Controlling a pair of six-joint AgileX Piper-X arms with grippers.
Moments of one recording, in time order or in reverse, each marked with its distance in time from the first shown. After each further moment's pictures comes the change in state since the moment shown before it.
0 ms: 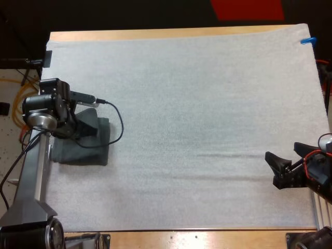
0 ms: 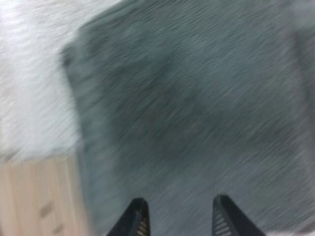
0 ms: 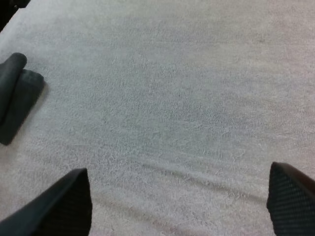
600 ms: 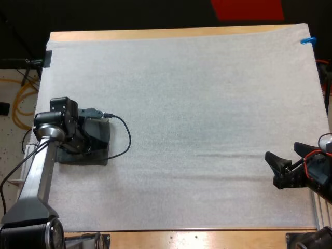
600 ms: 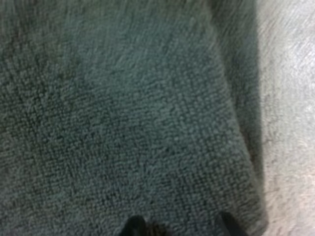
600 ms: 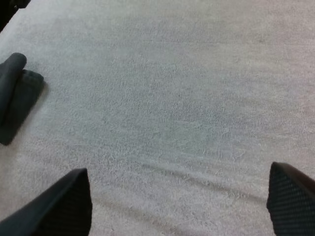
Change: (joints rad) left arm 0.000 0.000 0.169 -0.073 0.140 -0.035; right arm 0.000 0.000 0.000 0.000 0.000 0.000
